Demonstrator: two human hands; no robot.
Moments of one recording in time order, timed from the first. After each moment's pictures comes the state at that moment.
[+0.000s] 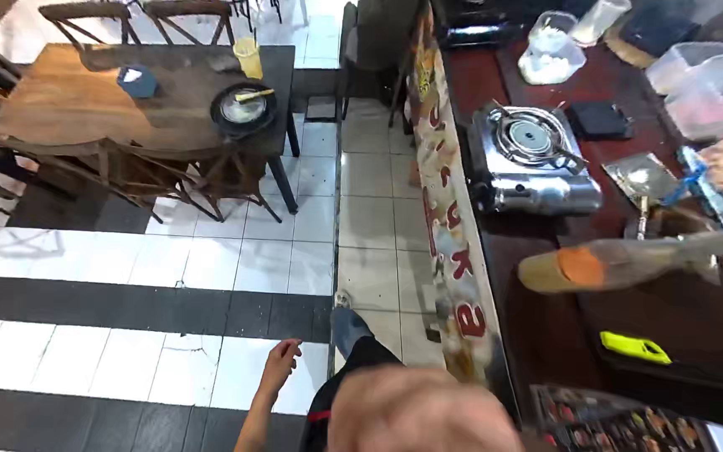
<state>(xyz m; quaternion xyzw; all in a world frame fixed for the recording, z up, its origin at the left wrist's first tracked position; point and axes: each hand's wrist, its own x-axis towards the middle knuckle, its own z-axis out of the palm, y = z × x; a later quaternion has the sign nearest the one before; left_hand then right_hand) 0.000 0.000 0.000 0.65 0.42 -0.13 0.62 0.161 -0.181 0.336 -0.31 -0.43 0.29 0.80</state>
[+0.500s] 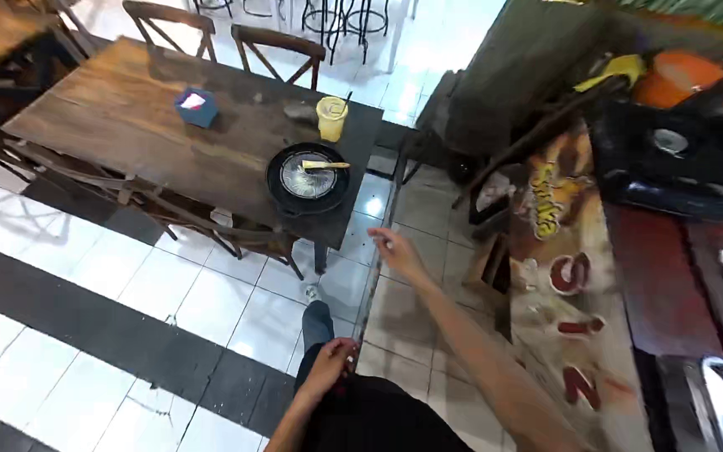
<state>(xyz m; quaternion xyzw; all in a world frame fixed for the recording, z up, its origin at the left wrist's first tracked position) 0.391 0.245 -0.064 0.54 0.33 -0.07 0.77 0.698 0.236 0.021 -0.80 -0.42 0.24 0.35</state>
